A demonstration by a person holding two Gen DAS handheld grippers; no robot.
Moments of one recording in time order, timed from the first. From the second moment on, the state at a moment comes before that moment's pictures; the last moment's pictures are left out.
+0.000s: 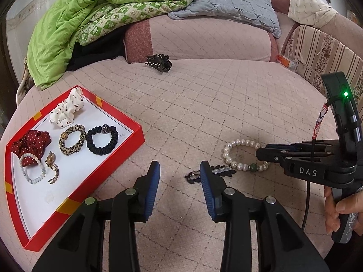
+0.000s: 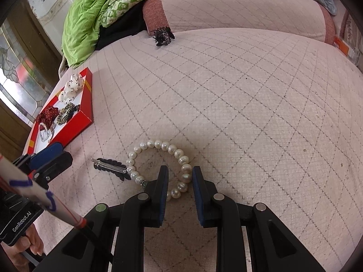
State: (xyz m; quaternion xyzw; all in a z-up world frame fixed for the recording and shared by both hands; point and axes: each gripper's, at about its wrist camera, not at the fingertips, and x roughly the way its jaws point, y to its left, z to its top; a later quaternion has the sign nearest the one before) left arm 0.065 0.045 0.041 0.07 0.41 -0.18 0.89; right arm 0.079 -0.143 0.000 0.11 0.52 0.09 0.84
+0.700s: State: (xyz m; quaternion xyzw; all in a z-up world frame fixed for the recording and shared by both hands) left arm 0.071 0.051 0.041 0.06 0.41 -0.18 0.89; right arm 0.080 -0.135 0.001 -0.01 0.51 0.02 0.86
